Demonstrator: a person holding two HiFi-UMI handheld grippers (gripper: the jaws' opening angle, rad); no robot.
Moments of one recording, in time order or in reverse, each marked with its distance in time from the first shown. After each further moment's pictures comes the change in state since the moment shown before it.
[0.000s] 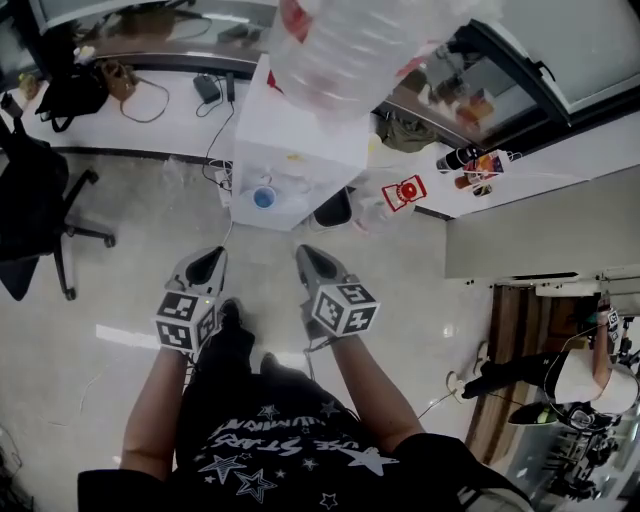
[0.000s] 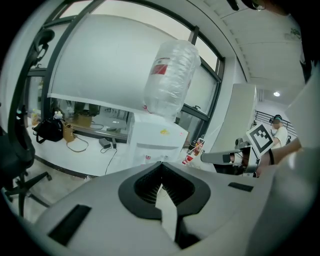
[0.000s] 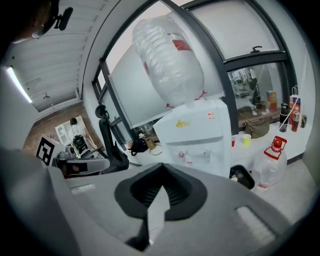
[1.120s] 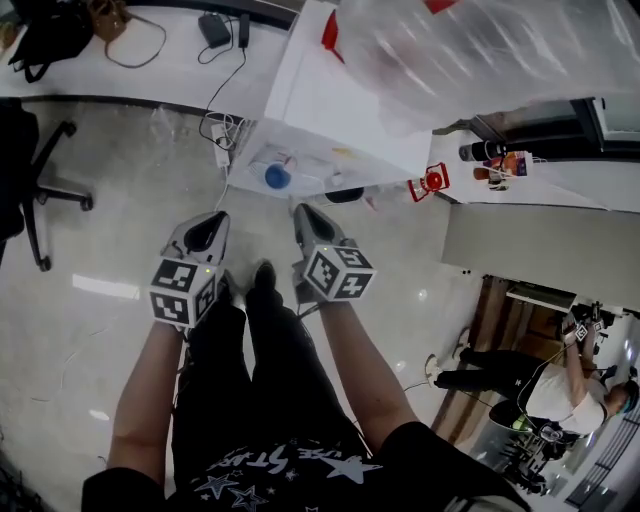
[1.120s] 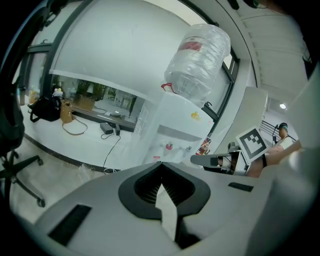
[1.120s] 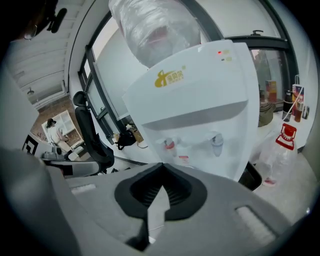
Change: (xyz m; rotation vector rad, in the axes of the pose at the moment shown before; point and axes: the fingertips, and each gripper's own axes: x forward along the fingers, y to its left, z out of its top) left arm 0.110 0.105 -0.042 -0.113 0.058 -0.018; right arm 0.167 -0.061 -0.037 0.033 0.083 -0.082
